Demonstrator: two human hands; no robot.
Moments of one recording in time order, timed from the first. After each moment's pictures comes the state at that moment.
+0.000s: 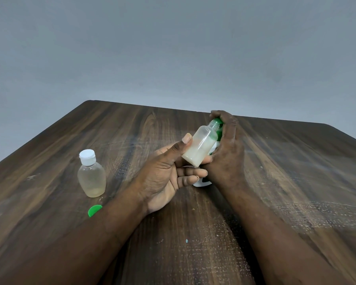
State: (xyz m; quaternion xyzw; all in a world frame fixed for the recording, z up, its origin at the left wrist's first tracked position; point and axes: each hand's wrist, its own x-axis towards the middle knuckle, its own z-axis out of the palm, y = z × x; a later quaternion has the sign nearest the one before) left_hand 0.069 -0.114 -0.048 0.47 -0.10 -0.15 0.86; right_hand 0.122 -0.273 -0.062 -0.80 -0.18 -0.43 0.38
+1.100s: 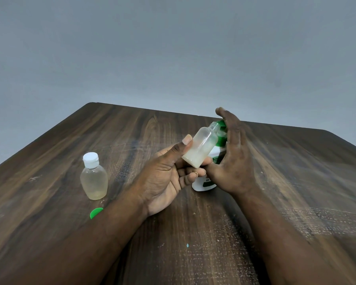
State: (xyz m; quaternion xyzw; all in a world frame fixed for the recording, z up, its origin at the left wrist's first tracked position) left_hand 0.069 -0.111 -0.045 0.45 -0.09 -0.13 0.88; right_hand 0.113 -0.291 -0.048 -0.83 -0.25 -0.39 0.33
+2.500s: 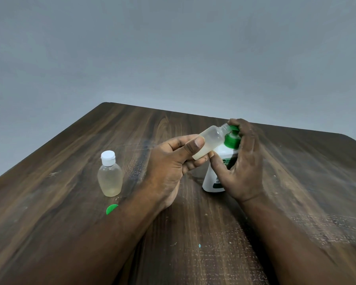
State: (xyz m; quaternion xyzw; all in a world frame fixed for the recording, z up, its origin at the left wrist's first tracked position) left_hand 0.071 -0.107 -0.042 0.46 -0.07 0.03 0.88; right_hand 0.117 -0.284 -0.063 -0.80 -0.24 -0.44 0.33
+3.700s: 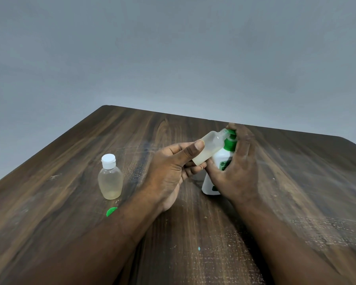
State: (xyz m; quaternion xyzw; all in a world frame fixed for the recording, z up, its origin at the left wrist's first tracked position) left_hand 0.070 -0.108 -0.040 0.48 -0.05 -0.01 0.88; right_hand 0.121 -0.277 -0.070 -0.82 -0.19 -0.45 0.31
